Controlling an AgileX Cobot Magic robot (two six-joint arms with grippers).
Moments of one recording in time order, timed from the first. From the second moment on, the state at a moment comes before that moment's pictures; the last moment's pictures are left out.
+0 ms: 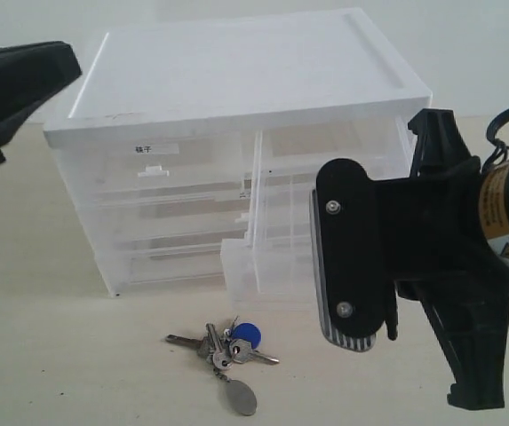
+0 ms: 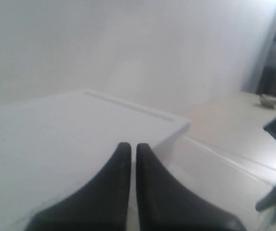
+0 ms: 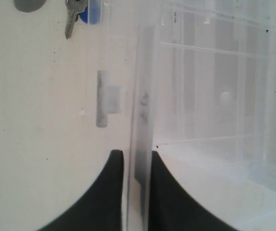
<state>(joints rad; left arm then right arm) -0.11 1.11 -0.48 1.00 -0.93 -0.91 1.01 1.15 -0.84 -0.49 0.87 -0.43</state>
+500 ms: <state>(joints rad) -0.36 1.28 -0.52 0.48 -0.74 -0.28 1.01 1.15 -0.85 -0.39 0.84 -0.46</state>
